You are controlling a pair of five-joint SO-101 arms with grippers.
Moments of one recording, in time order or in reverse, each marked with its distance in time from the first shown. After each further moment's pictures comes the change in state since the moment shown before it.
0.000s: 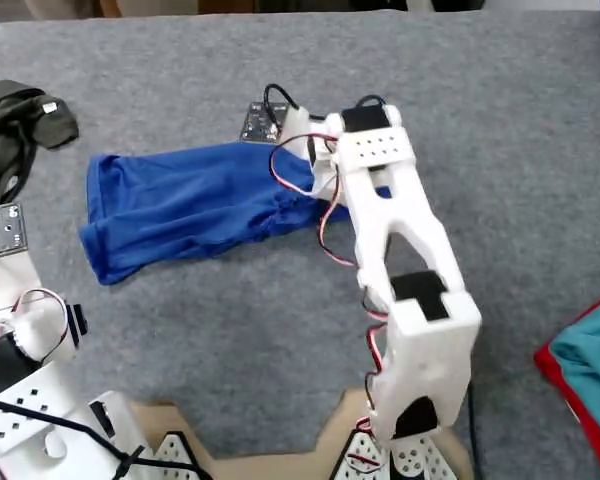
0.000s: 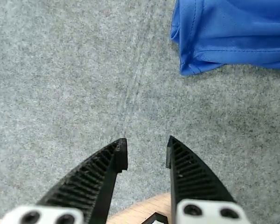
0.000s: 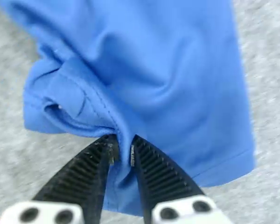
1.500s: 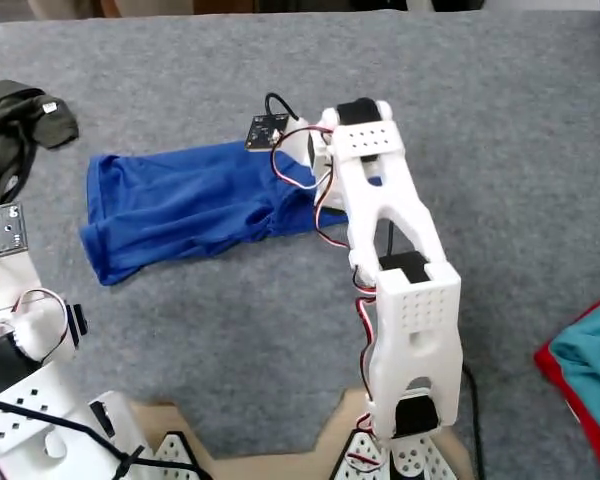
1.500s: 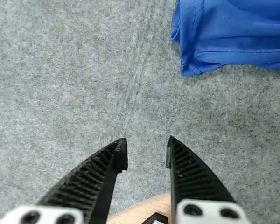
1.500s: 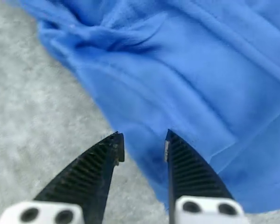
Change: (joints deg) left arm 0.0 0.0 0.0 0.0 0.0; right arm 1.0 12.0 -9.1 7.0 1.1
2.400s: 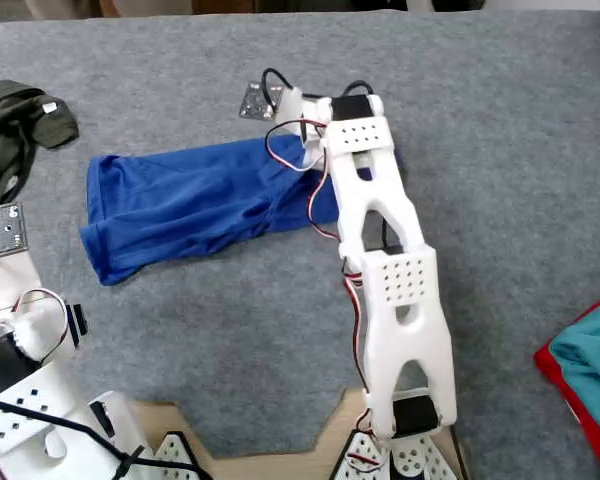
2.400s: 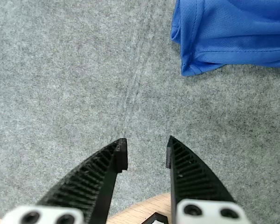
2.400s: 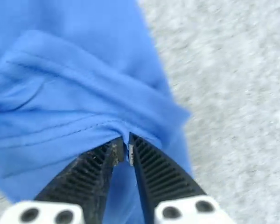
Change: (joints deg) left arm 0.0 0.0 0.0 0.0 0.0; right arm 0.0 19.2 -29.0 -9.8 -1.1
